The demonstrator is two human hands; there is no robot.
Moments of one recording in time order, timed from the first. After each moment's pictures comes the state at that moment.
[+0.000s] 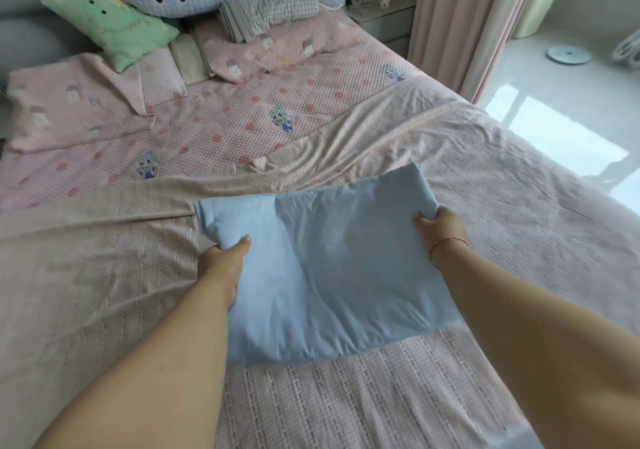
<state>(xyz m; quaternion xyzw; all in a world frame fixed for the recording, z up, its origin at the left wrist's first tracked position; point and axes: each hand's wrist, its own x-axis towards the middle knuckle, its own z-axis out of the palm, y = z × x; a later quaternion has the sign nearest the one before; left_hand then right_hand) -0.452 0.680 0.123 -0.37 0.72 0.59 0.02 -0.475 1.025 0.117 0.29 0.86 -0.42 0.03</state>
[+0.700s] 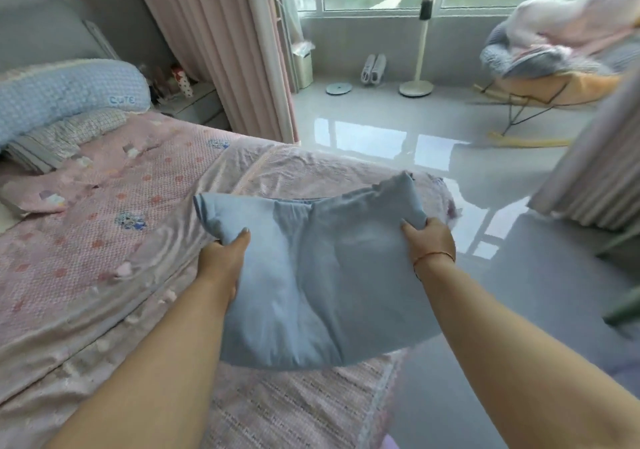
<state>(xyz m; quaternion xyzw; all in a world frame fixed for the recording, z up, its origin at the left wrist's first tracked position) -0.408 0.875 0.237 -0.06 0.77 0.62 0.18 -0.237 1.132 0.205 0.51 0.71 -0.45 -0.19</state>
